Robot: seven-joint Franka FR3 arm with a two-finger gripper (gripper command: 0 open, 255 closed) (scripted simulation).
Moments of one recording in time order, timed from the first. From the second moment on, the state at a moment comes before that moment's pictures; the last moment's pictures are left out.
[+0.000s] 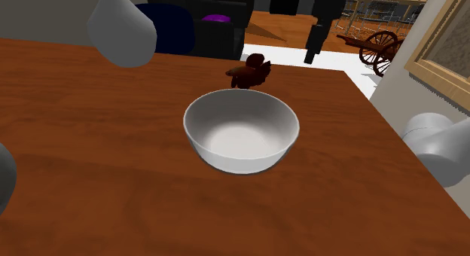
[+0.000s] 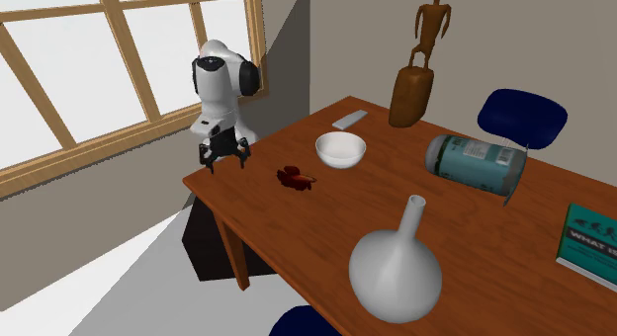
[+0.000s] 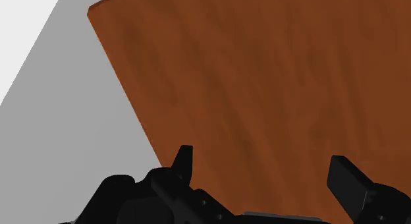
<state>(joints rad) 0.14 -0.61 0.03 -2.16 -0.04 1.56 -0.11</state>
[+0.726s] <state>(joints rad) 0.31 -0.36 0.08 -1.89 0.01 1.59 -0.44</state>
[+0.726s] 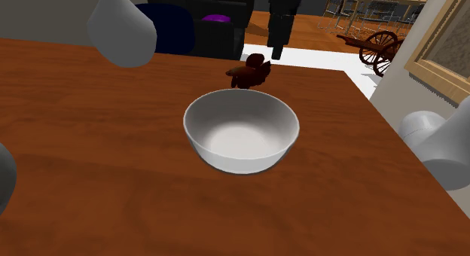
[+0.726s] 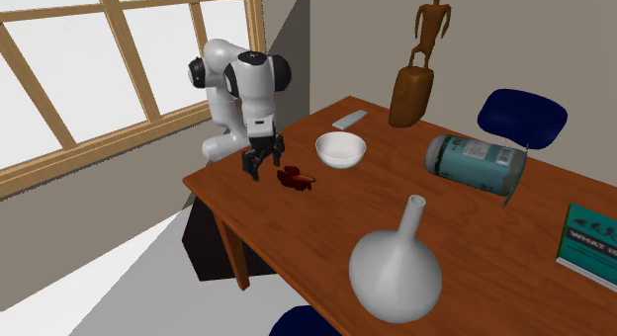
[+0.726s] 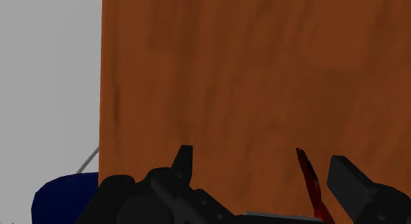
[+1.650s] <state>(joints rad) 0.41 -0.27 0.14 -1.85 0.04 1.66 -0.63</state>
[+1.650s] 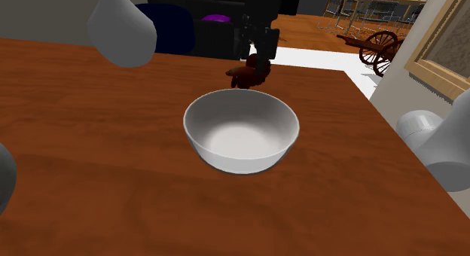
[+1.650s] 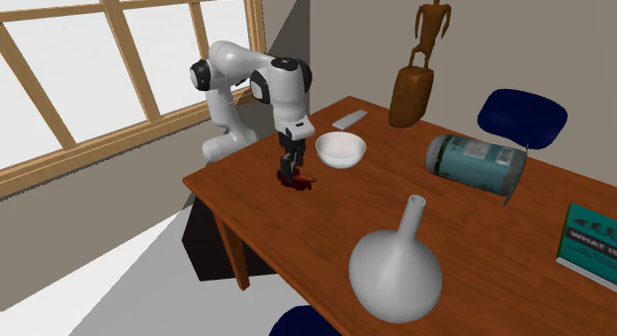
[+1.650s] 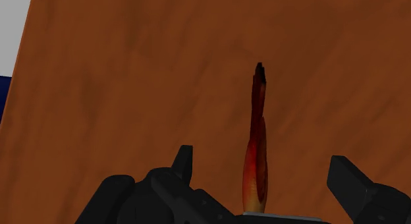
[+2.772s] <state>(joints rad) 0.41 -0.27 0.14 -1.86 0.05 1.67 -0.63</state>
